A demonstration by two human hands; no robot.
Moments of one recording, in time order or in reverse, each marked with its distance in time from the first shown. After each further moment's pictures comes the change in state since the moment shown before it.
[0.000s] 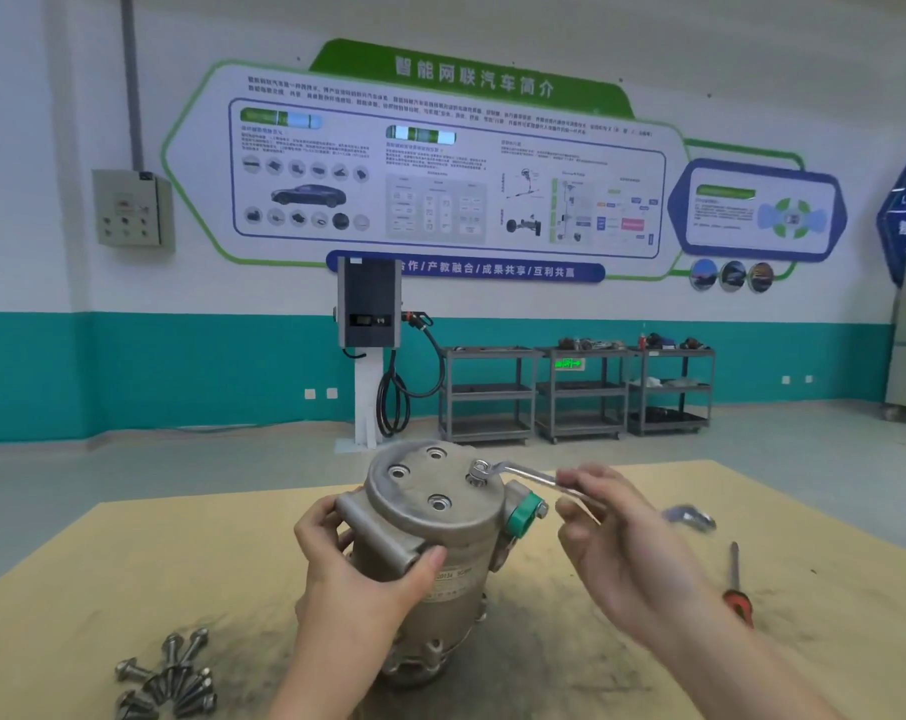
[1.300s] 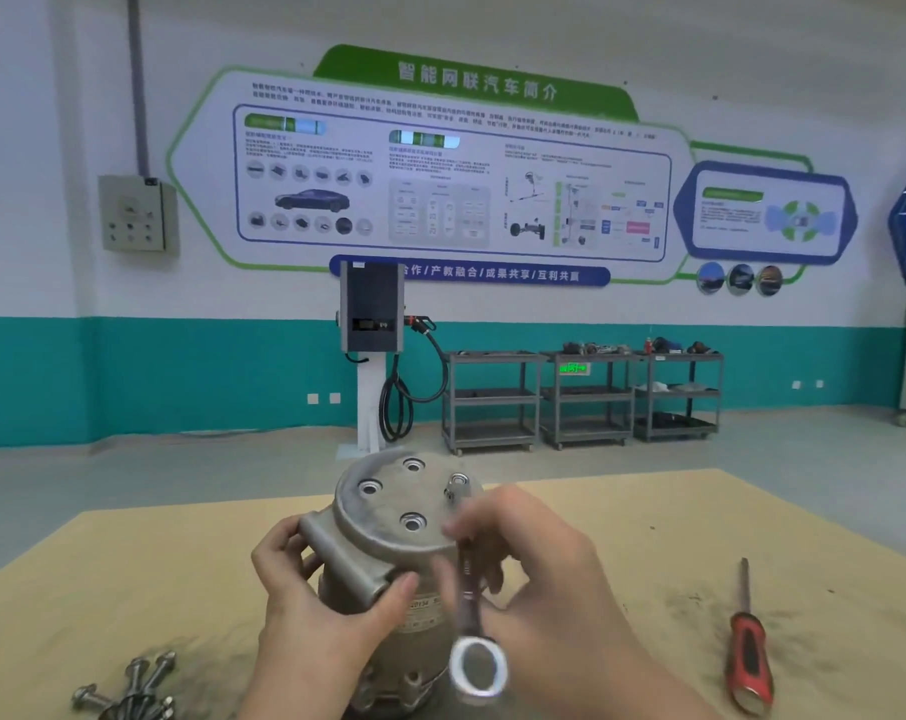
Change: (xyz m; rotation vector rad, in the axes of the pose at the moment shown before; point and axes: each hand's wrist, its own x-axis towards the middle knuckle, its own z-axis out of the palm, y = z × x) left_hand 0.003 -0.001 0.008 -0.062 0.106 0.043; right_hand -0.017 0.024 0.039 -1.088 -0.333 -0.783
